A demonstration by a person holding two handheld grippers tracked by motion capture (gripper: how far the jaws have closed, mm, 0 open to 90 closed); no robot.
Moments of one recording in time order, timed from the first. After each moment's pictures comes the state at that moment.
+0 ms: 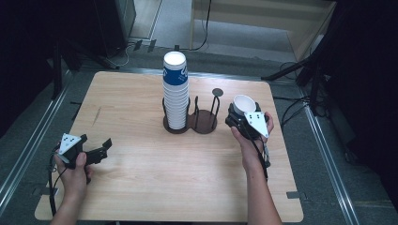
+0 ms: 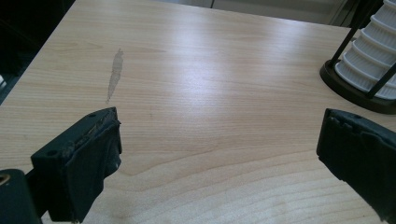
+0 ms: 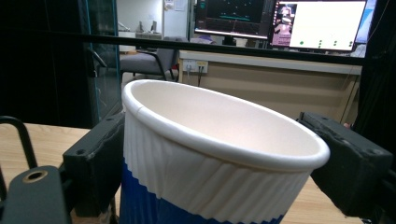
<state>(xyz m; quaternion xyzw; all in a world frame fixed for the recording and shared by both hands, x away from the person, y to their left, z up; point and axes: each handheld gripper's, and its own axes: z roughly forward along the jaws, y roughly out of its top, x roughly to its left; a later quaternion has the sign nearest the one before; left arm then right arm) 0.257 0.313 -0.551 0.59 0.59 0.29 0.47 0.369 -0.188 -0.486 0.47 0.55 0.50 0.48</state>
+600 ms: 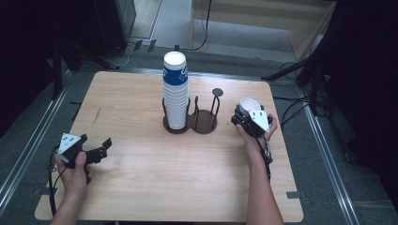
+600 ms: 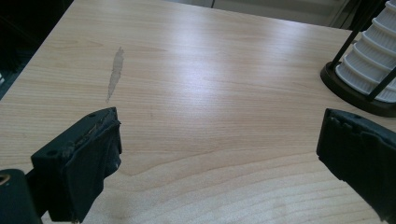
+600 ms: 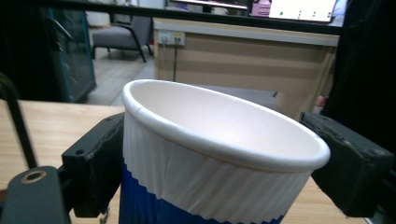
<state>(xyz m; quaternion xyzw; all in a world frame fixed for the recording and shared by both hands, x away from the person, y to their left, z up) 0.259 0.314 -0.551 0.59 0.59 0.29 0.47 0.397 -0.209 -0.514 0.51 0.55 0.45 0.48</state>
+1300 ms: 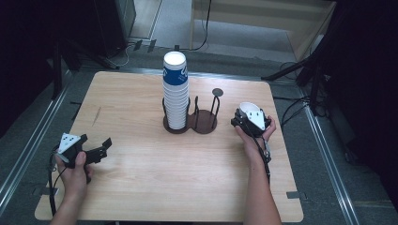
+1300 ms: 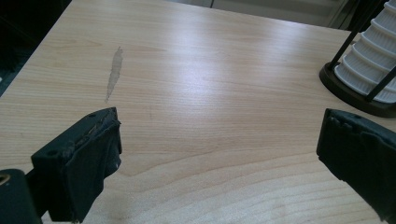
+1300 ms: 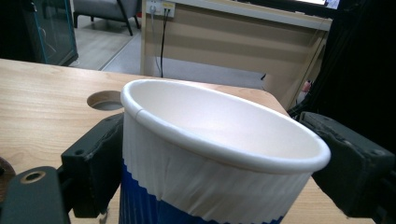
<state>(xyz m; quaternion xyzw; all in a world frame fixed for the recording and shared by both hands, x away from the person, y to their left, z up) 0.259 0.314 -0.551 0.59 0.59 0.29 0.47 0.408 -0.211 -0.534 0.52 0.58 0.39 0.48</state>
